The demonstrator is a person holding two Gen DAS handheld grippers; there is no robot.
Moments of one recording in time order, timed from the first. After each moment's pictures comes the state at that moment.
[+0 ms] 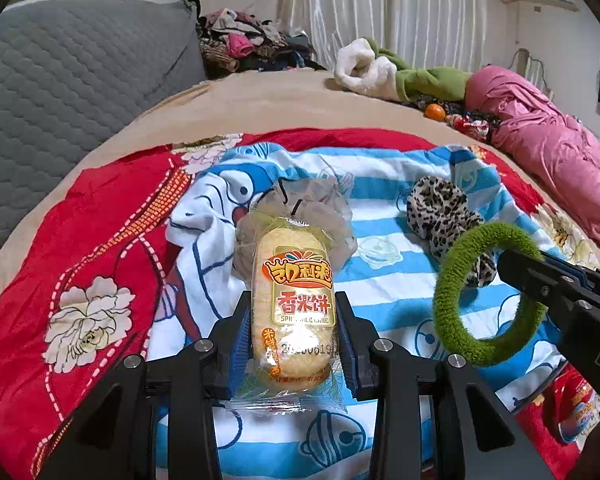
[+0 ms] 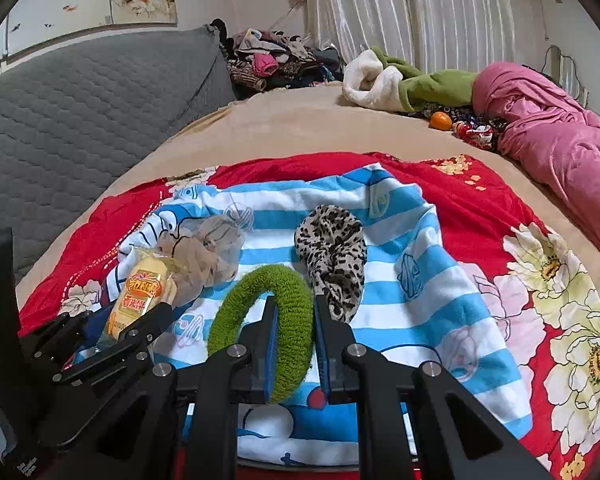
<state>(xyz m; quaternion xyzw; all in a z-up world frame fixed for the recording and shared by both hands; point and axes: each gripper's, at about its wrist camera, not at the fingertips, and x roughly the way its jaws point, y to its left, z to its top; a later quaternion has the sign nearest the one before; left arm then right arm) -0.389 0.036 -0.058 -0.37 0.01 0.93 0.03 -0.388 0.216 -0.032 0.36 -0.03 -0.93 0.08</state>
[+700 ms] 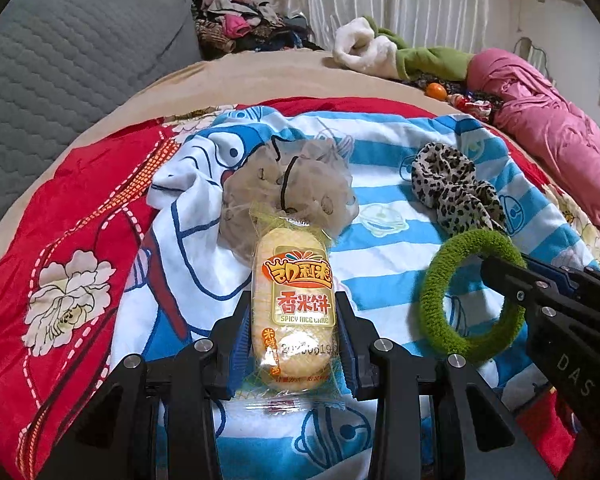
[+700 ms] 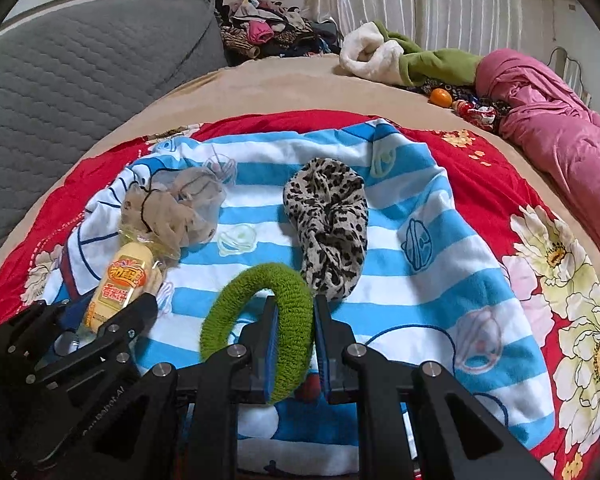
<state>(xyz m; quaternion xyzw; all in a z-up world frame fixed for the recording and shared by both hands) -0.394 0.037 -0.081 -0.40 0.00 0.92 0.04 -0.403 0.207 -0.065 0.41 0.00 -0.91 0.06</state>
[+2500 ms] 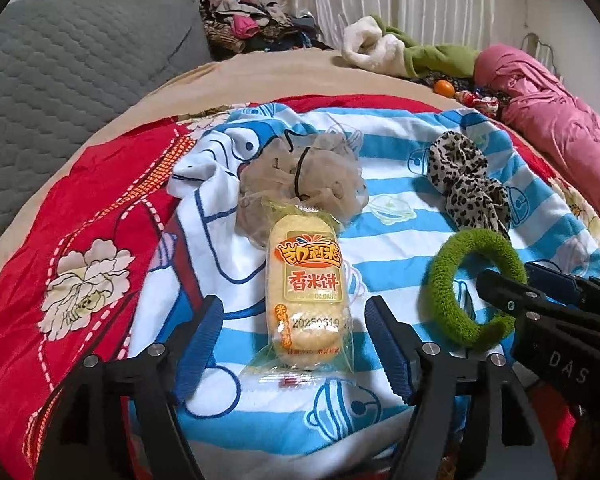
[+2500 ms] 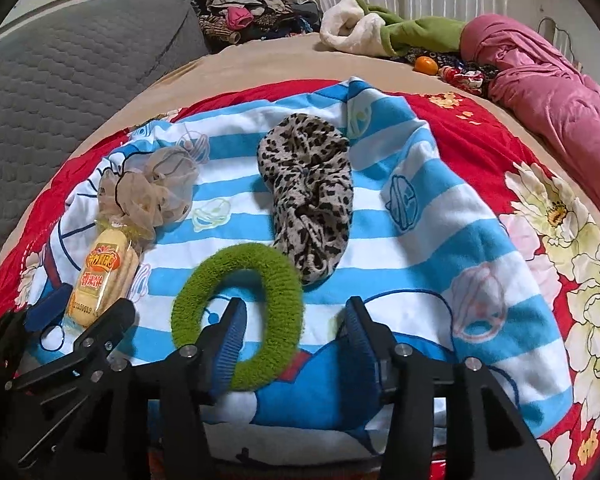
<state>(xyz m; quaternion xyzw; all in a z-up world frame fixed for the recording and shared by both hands) -0.381 0.035 -0.083 -0.40 0.01 0.92 0.01 -0.403 0.225 -0.081 0.45 -0.03 -0.89 0.04</state>
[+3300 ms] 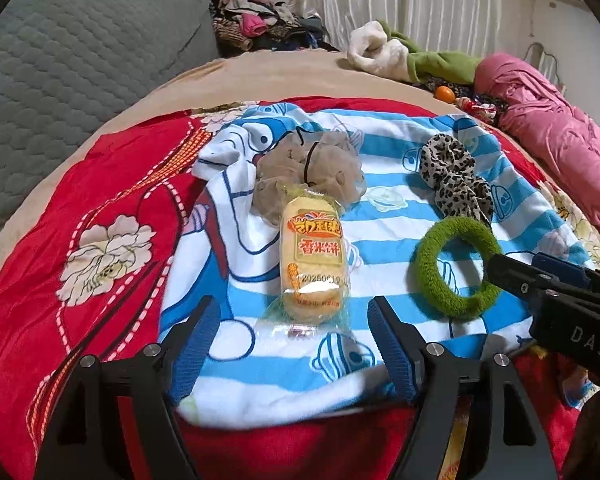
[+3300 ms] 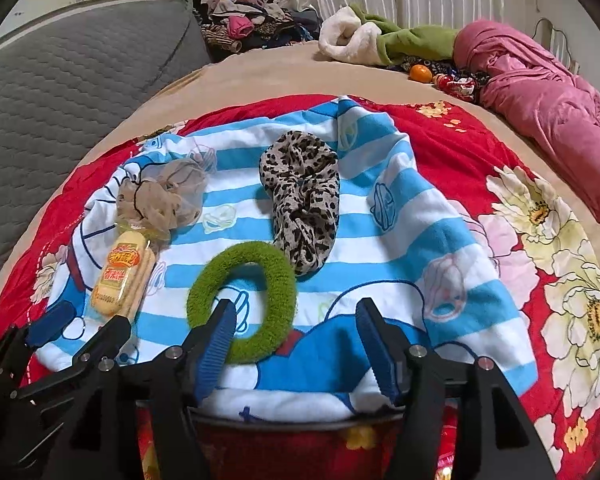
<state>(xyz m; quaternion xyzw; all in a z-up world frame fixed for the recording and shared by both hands) -0.348 0.028 -0.071 -0.40 0.00 0.92 0.01 -0.381 0.232 -0.059 0.43 -0.04 -0.90 0.05</state>
